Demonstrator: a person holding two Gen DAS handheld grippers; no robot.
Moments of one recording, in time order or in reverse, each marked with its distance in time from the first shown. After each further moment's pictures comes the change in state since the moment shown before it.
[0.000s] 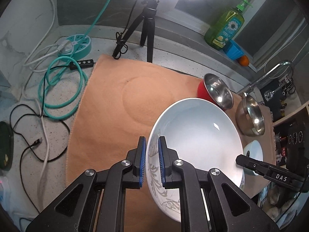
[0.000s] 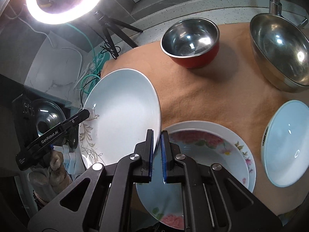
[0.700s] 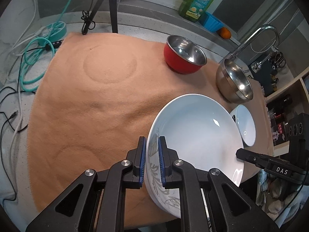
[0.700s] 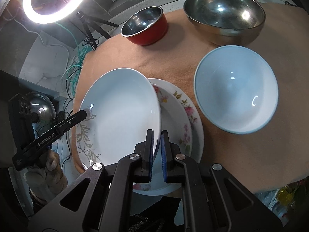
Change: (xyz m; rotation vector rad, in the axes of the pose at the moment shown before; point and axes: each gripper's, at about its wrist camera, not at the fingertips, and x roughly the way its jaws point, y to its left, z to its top) left arm 0.016 -0.062 -0.062 0.073 0.072 -0.046; right arm -0.047 -0.065 -0.061 0.046 0.014 -0.073
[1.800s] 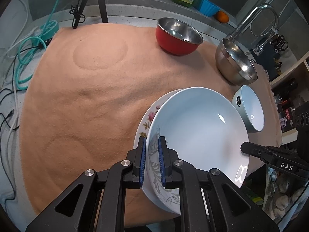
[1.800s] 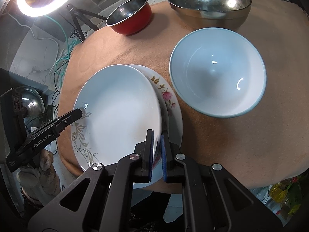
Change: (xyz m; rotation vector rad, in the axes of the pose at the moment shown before) left arm 0.019 -0.017 -0.019 0.065 0.046 0.050; right arm 0.008 -0.015 -0.017 -0.012 0.029 -0.077
